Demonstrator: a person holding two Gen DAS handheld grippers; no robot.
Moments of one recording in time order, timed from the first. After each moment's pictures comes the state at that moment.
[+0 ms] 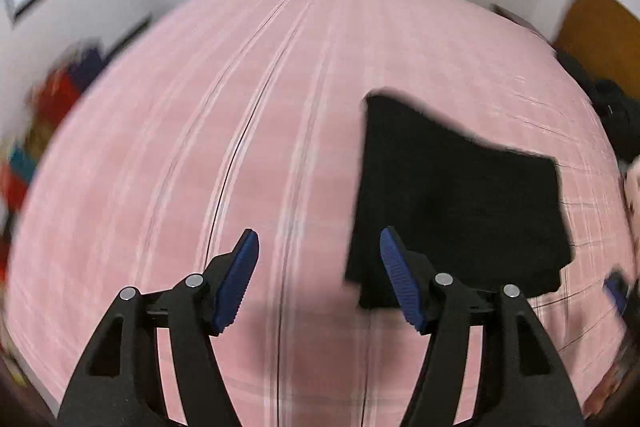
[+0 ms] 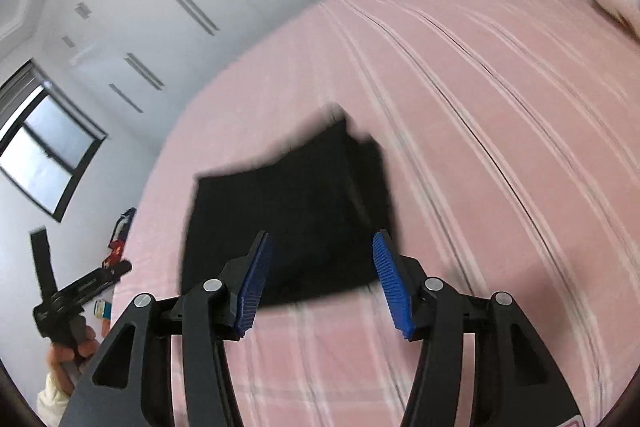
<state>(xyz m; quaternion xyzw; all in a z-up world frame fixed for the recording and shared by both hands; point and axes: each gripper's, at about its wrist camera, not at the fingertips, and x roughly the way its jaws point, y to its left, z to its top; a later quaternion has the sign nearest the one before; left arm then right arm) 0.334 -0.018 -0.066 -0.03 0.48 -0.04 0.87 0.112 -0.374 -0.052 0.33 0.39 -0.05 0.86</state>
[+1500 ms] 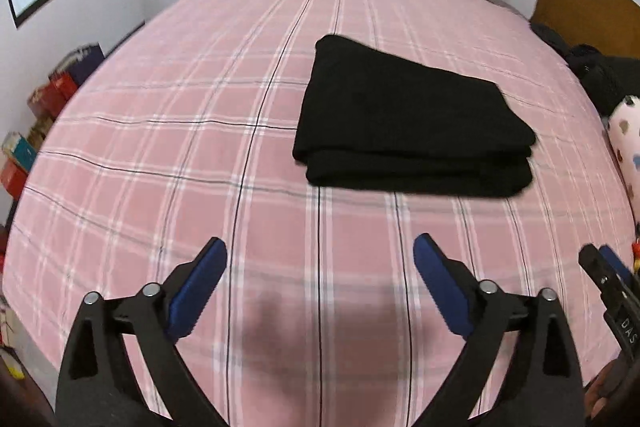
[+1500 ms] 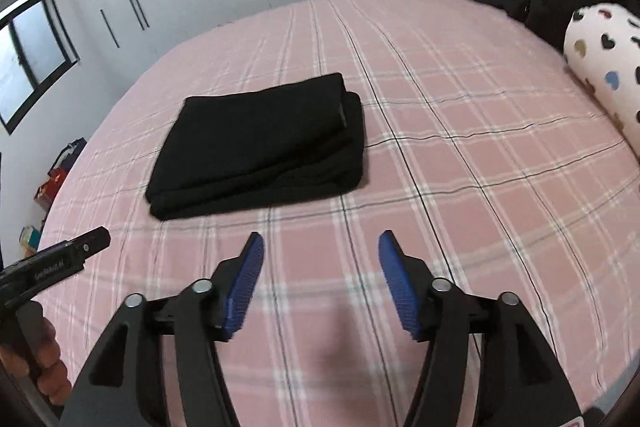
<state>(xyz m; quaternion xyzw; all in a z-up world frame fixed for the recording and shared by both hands) 0.197 -0.071 -0.076 0.03 0.46 -0.06 0.89 0.024 -0.263 -0.020 0.13 0.40 -0.11 0.90</state>
